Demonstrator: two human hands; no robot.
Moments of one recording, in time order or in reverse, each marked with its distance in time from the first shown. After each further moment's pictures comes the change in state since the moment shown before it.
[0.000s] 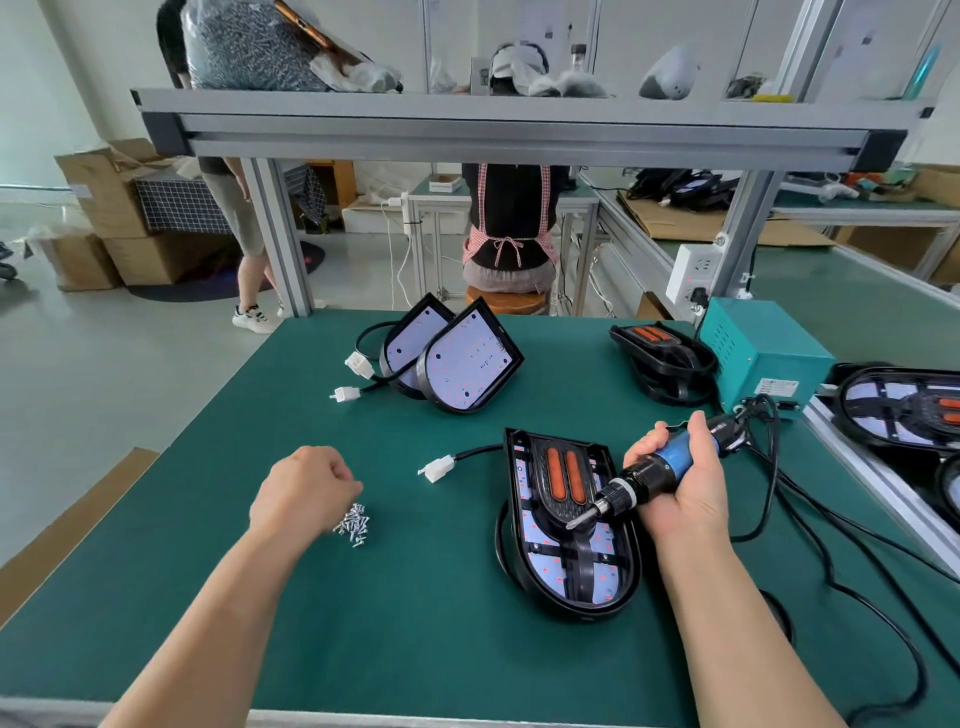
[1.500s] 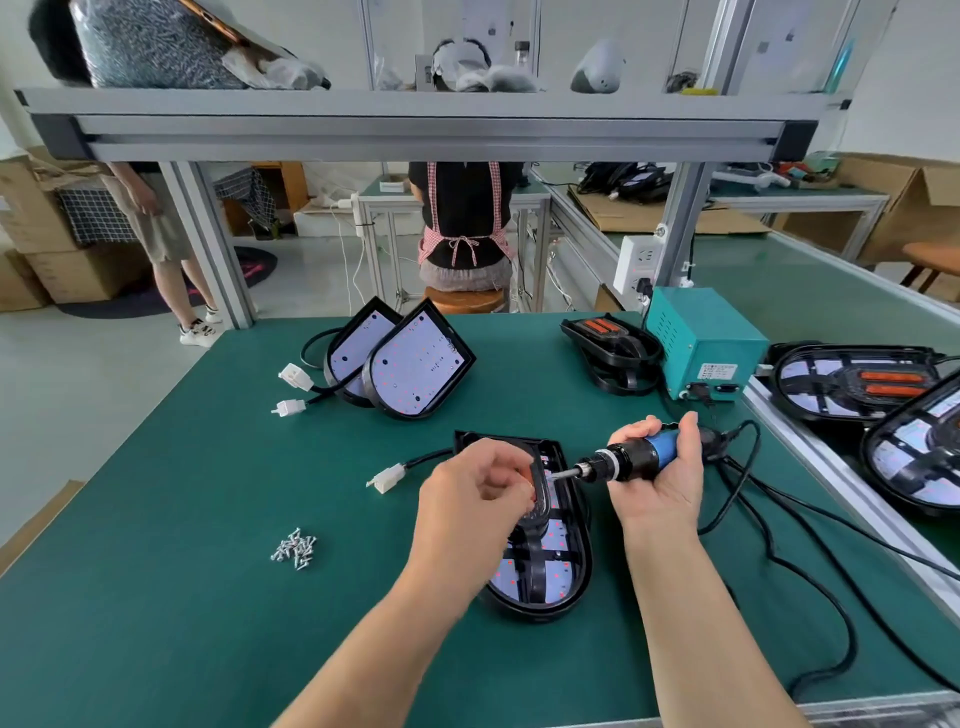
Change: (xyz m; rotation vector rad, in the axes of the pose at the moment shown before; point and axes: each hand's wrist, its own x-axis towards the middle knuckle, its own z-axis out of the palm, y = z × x) left_hand -0.116 0.130 0.049 -0.778 -0.270 0.380; right_hand 0.000 -0.022 -0.003 0.357 0.025 0.000
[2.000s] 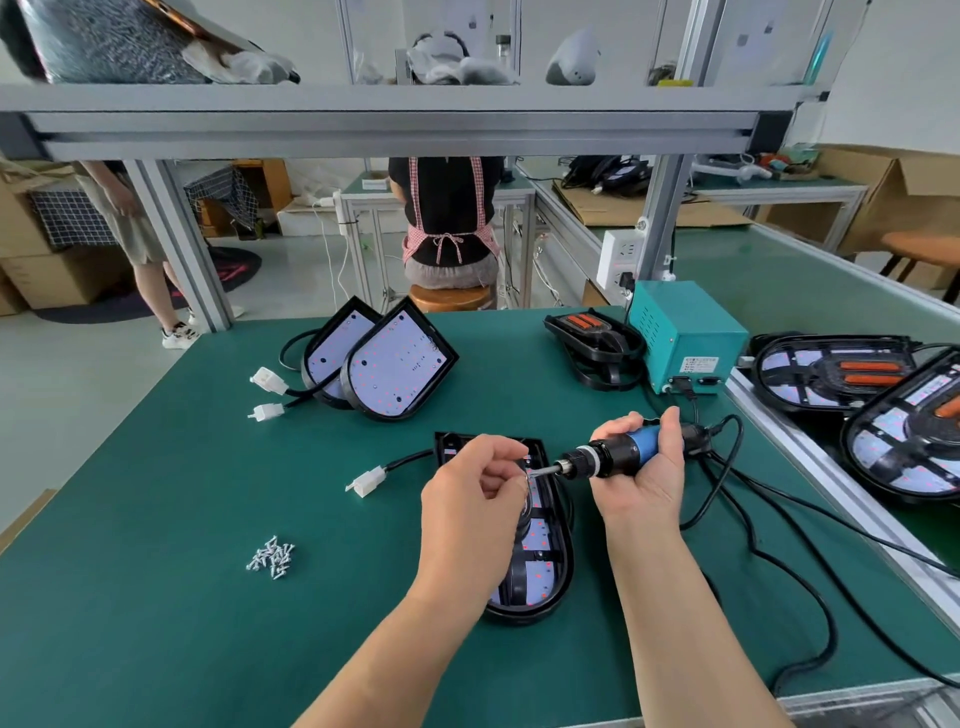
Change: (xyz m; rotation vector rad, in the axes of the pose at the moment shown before) left_hand 0.005 -0.003 0.026 -0.003 0.089 0.042; right_hand 0.000 0.000 0.000 0.022 0.003 0.028
